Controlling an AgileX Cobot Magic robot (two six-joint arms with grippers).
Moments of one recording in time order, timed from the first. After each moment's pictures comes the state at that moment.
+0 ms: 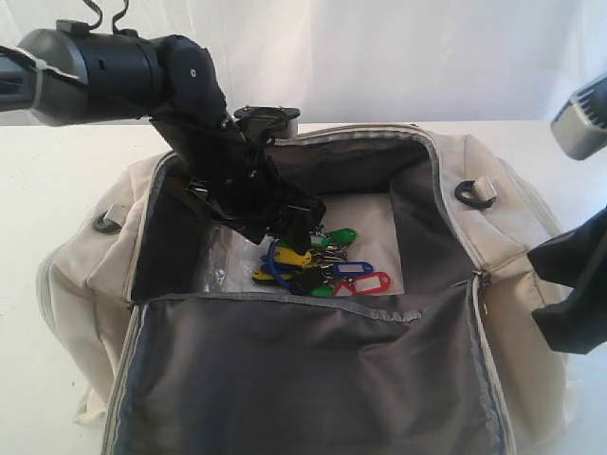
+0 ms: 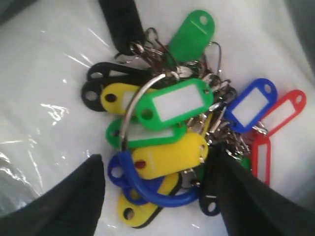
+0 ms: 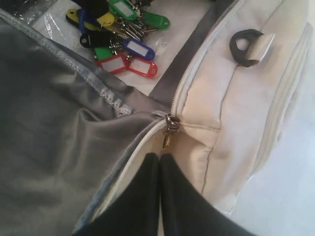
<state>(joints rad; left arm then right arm) -0.46 1.94 -1.55 -0.35 0.89 0.15 0.37 0.85 -0.83 -0.03 0.90 -0.10</state>
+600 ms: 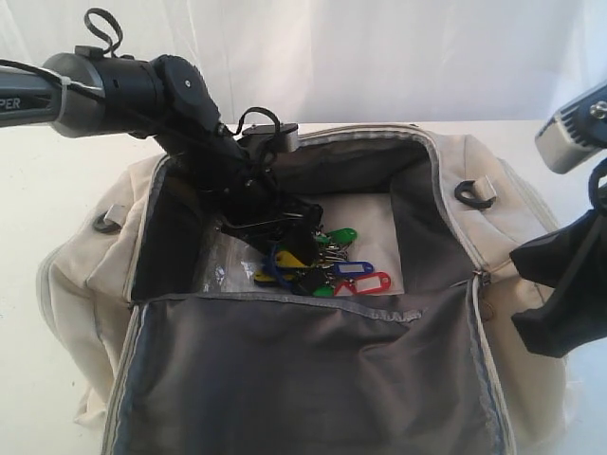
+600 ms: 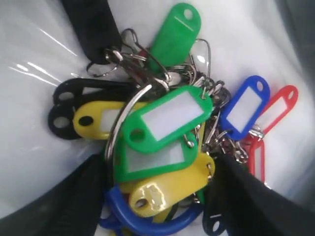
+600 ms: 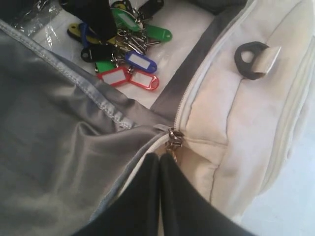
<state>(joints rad) -0.40 2.05 -1.60 -0.57 0.94 0.41 0.38 0.85 -0.76 -0.03 0.79 -0.10</state>
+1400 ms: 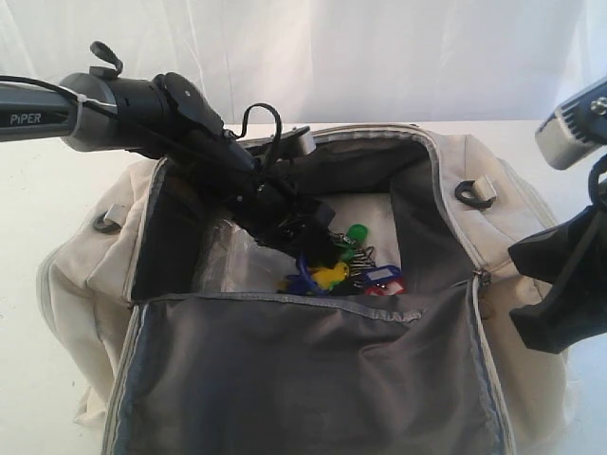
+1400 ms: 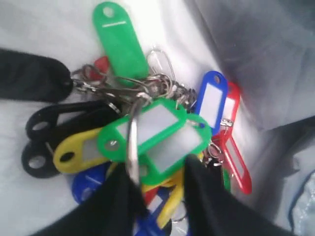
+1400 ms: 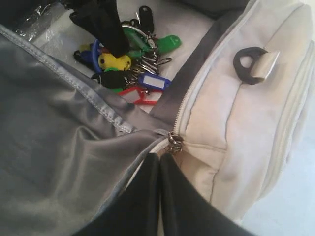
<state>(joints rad) -0.39 2.10 -1.60 -0.86 0.99 0.66 0.38 0.85 -0.76 -0.03 0.78 -0.10</state>
